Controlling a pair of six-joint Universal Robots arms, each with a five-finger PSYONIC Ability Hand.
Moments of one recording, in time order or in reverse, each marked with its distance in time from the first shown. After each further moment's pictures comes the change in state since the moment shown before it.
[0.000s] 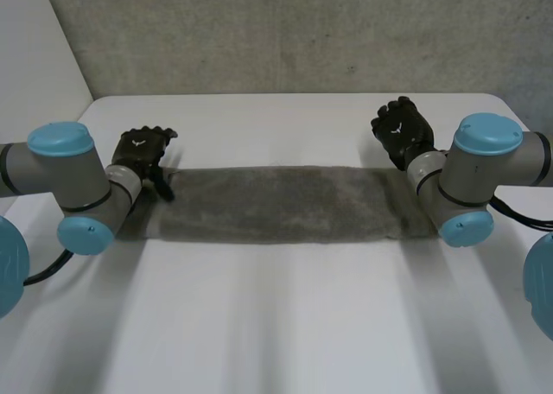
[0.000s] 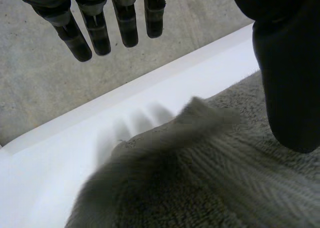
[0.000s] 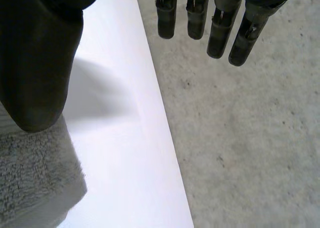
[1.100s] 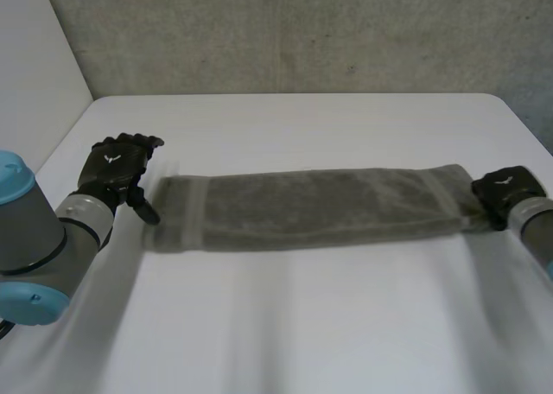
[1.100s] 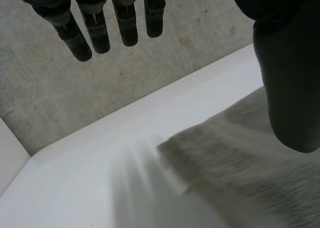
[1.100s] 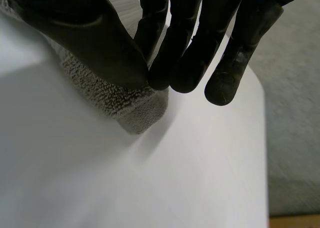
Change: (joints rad) left arm 0.012 0.538 -0.722 0.237 0.016 -0.008; right arm -0.318 -0.369 0.586 0.127 0.043 0.242; left_hand -0.006 -0.005 -0.017 0.000 -0.016; right_hand 1.051 1.072 1.095 1.087 1.109
